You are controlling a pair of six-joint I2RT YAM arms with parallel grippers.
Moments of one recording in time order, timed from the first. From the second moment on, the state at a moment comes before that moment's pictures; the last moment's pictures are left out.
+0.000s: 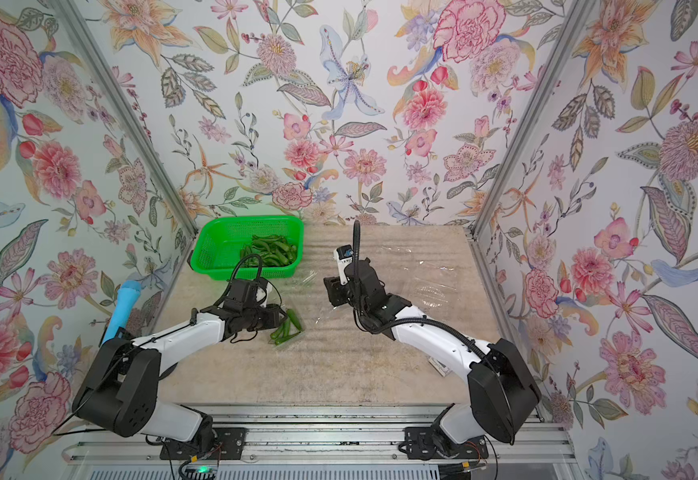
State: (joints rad) left arm -0.34 1.51 0.76 -0.20 0.26 -0.44; right arm 0.74 1.47 1.04 -0.01 0.10 0.28
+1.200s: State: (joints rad) left arm -0.35 1.51 0.86 -0.26 0.26 -0.44; right arm 0.73 1.57 1.08 -0.02 0.03 0.29
